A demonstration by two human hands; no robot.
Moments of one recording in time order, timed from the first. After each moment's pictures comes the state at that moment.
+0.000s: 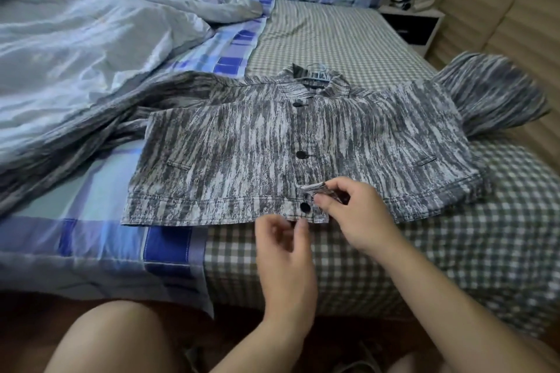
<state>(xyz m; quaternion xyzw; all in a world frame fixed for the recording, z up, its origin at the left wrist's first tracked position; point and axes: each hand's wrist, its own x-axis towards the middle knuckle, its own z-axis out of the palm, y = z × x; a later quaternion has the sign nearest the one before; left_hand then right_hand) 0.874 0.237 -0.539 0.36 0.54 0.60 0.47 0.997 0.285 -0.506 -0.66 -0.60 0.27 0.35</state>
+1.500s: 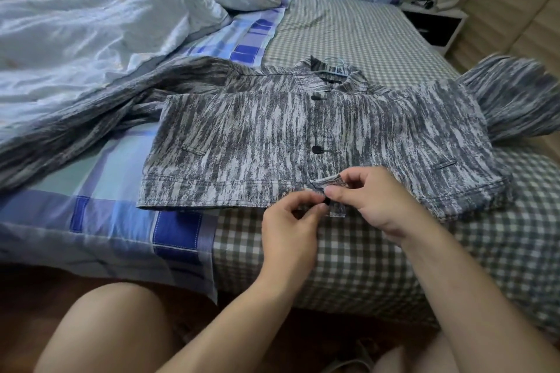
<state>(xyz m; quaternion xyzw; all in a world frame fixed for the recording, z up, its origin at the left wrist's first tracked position) 0.856 0.272 -0.535 0.42 0.53 0.52 0.52 1.006 0.307 -0.494 -0.65 -0.56 0.39 0.33</state>
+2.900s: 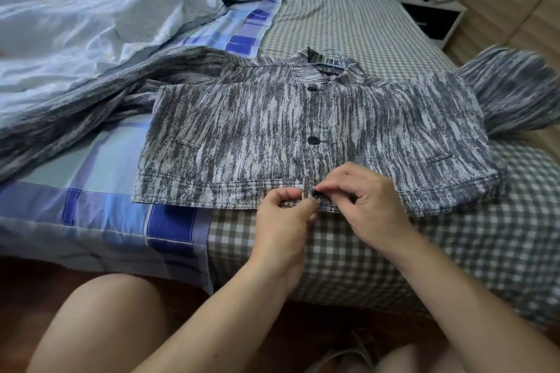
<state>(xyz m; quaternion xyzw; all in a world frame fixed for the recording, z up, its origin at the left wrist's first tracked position) 0.861 0.275 -0.531 0.20 0.47 0.53 0.67 1.009 0.288 -0.513 -0.49 -0.78 0.11 0.37</state>
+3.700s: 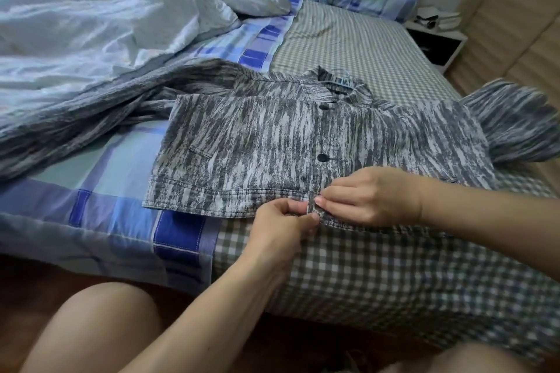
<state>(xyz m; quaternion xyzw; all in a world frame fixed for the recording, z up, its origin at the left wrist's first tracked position) 0.835 0.292 -0.530 0.30 0.48 0.46 0.69 1.026 0.361 -0.470 -0.04 -0.98 -0.18 0.01</state>
